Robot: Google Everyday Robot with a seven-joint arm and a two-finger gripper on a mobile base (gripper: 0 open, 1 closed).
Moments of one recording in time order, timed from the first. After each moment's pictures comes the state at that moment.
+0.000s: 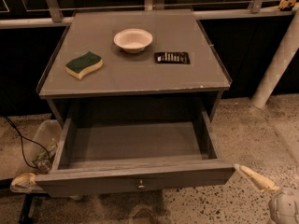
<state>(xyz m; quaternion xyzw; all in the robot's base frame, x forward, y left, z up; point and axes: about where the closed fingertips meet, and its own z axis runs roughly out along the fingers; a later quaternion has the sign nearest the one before) 0.311 -0.247 0.671 -0.72 0.53 0.09 0.44</state>
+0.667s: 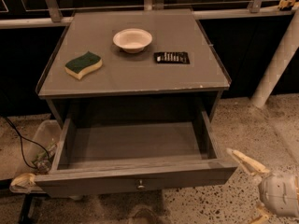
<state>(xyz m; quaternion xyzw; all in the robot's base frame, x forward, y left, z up) 0.344 -0.230 0.692 -0.71 0.53 0.08 0.46</state>
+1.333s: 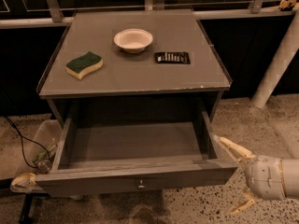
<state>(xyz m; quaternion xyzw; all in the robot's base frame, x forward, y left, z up) 0.375 -0.196 0.715 -0.73 0.50 0.08 0.46</state>
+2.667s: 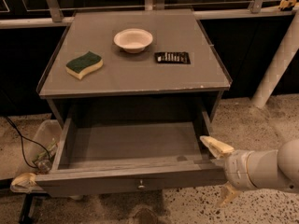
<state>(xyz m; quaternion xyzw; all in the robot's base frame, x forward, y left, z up) 0.408 -0.189 0.670 -0.76 0.56 -0.01 0.33</state>
